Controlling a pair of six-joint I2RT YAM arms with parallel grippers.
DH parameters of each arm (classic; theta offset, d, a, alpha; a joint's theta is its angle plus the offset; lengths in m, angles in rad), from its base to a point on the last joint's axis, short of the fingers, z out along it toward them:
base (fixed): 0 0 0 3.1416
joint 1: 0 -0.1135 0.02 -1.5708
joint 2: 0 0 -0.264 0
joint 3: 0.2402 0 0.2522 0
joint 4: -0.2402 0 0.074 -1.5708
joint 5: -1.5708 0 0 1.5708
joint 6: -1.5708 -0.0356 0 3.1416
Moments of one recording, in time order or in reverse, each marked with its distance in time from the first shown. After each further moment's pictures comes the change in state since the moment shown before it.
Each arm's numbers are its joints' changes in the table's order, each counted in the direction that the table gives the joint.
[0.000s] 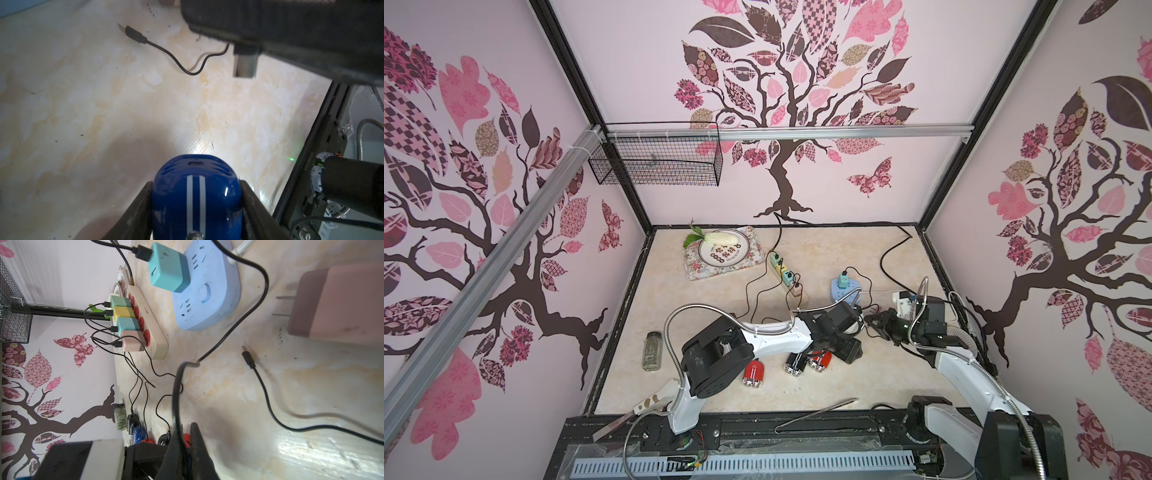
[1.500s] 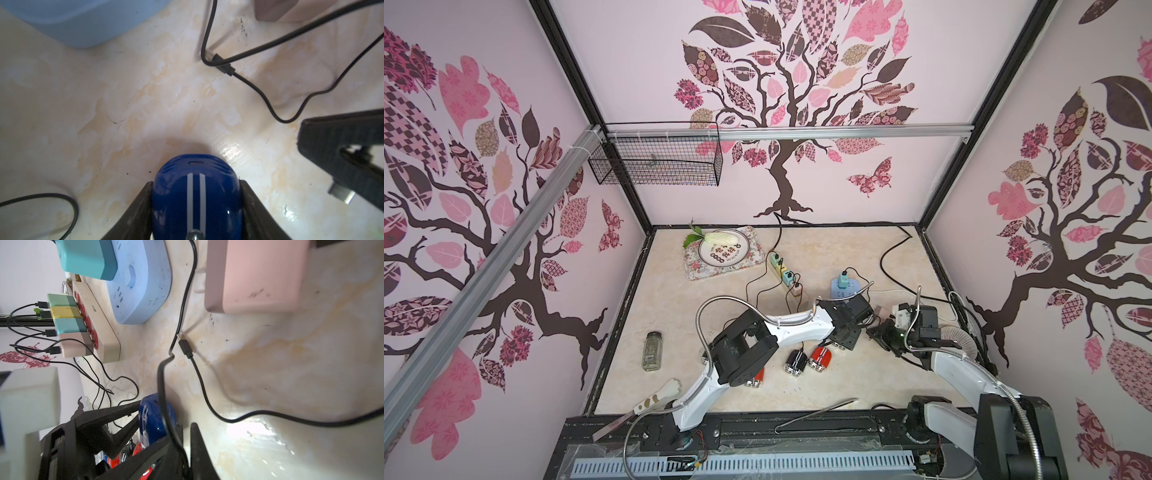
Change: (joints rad) left arm -0.016 -0.238 0.364 -0.343 0.259 0.032; right arm 0.000 -0.079 -0.066 0.010 -0.112 0.030
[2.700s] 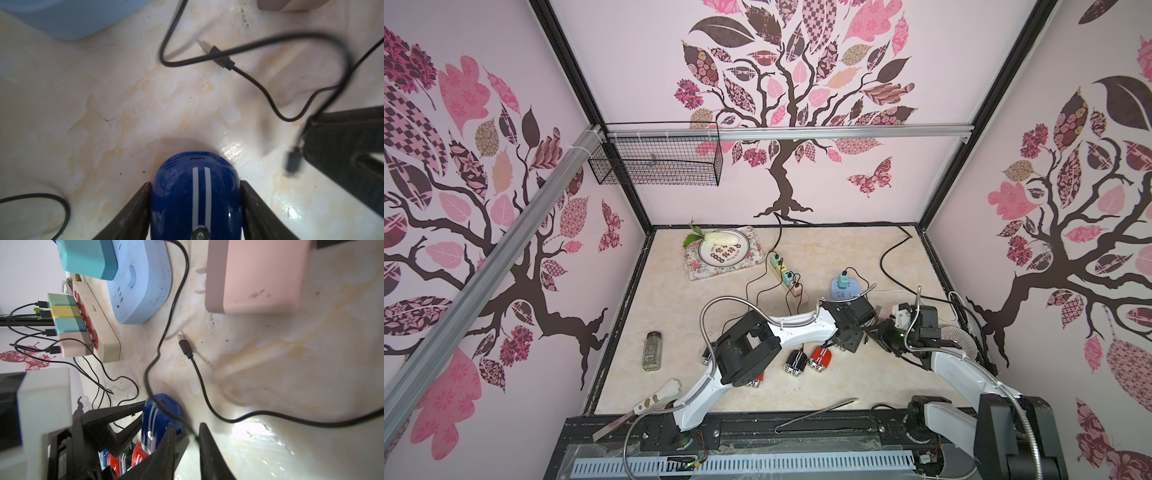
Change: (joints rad) left arm 0.012 -0.023 0.029 -0.031 0.015 0.008; right arm 0.000 0.000 0.000 0.000 0.002 0.003
